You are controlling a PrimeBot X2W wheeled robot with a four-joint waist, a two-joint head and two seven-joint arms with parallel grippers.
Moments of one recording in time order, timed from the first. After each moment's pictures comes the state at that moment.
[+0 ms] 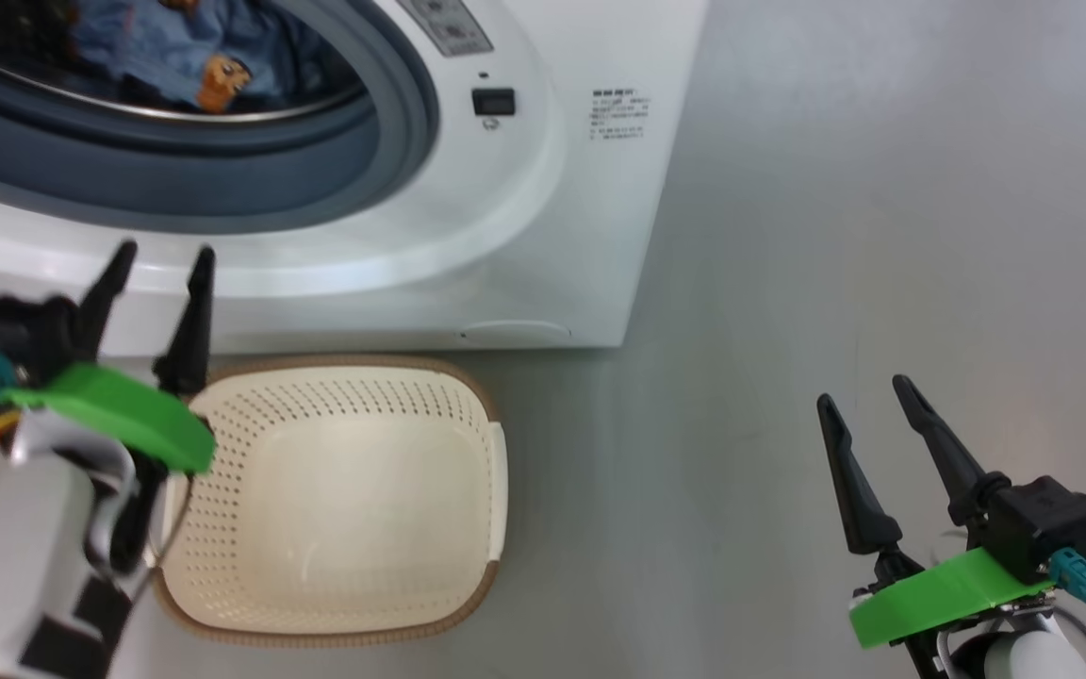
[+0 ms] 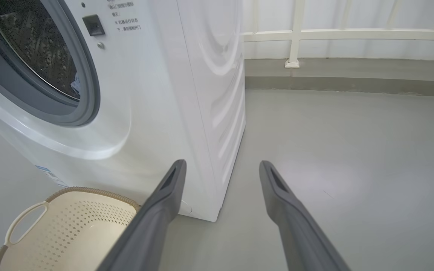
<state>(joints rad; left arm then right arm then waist) -0.66 0.34 -0.38 0.59 -0.56 -0.09 -0.26 -0.08 -0.07 0.02 -0.04 0.13 0.13 -0.16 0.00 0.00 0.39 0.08</state>
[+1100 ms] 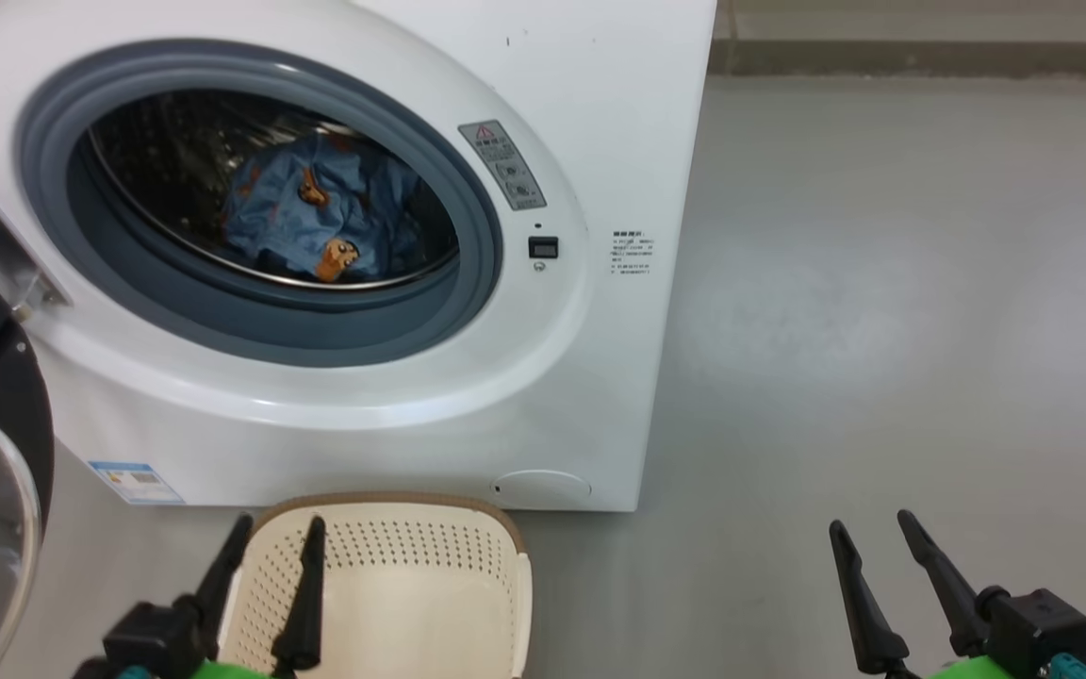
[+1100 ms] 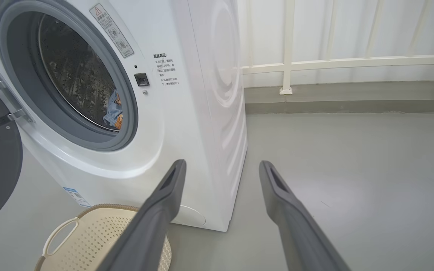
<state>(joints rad) -0.02 0.17 -0.22 0.15 -0.38 0.00 -0.26 0.11 -0.05 -0.01 0.02 0.20 0.13 -0.18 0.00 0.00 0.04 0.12</state>
